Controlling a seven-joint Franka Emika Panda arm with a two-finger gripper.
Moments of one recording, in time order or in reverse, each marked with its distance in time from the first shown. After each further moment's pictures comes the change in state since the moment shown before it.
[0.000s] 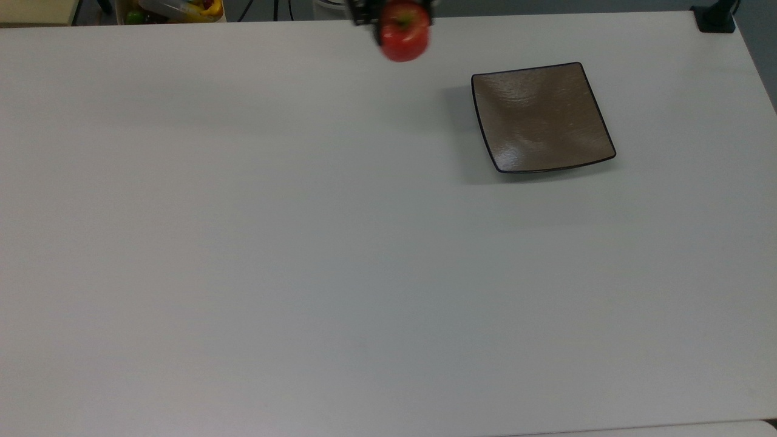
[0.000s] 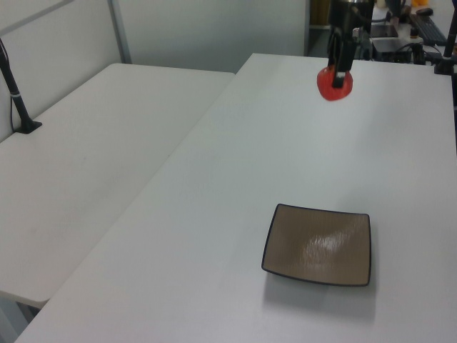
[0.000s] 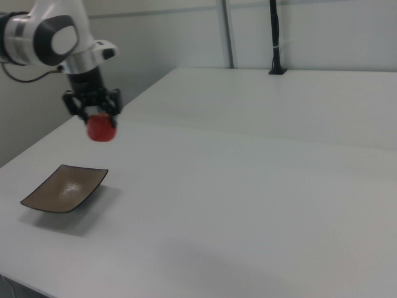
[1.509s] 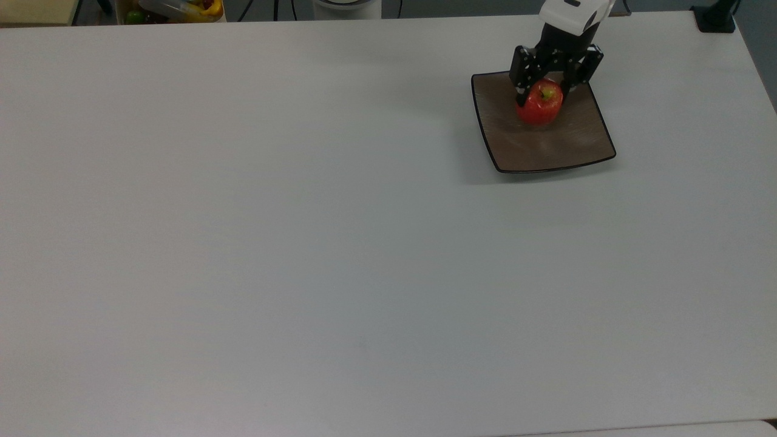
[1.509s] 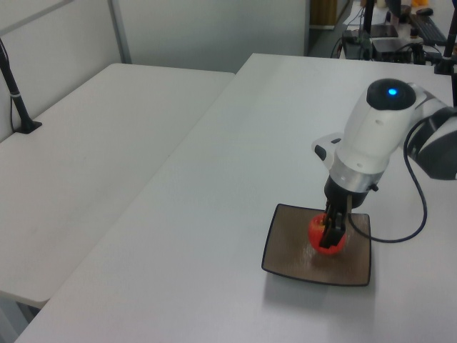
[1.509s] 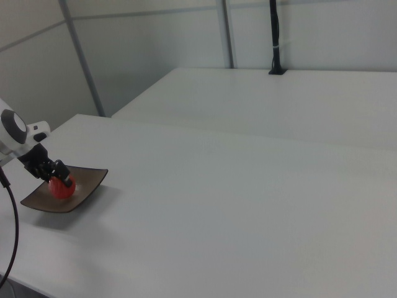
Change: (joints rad) arm 0.179 0.280 0.347 -0.262 -0.577 0.501 1.080
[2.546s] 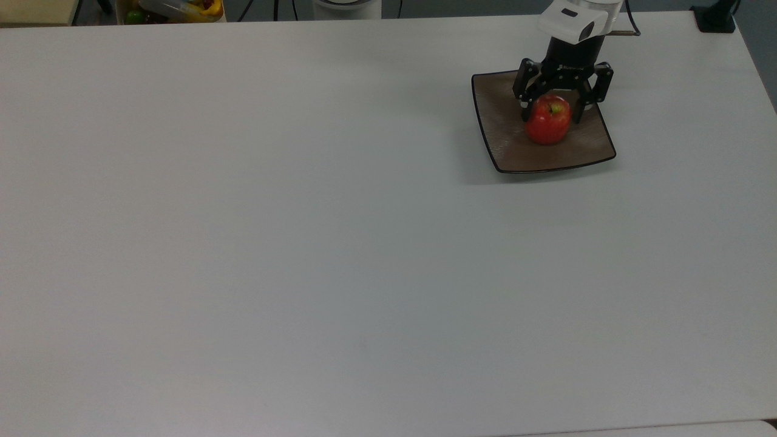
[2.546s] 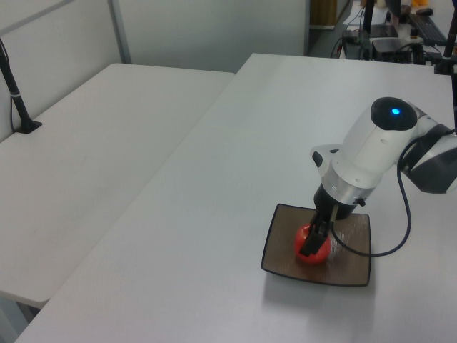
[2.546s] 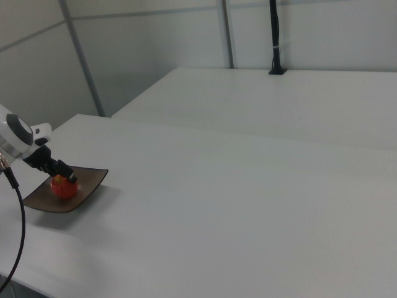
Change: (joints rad) arm -0.005 0.062 -0.001 0.018 -0.172 0.110 0.285
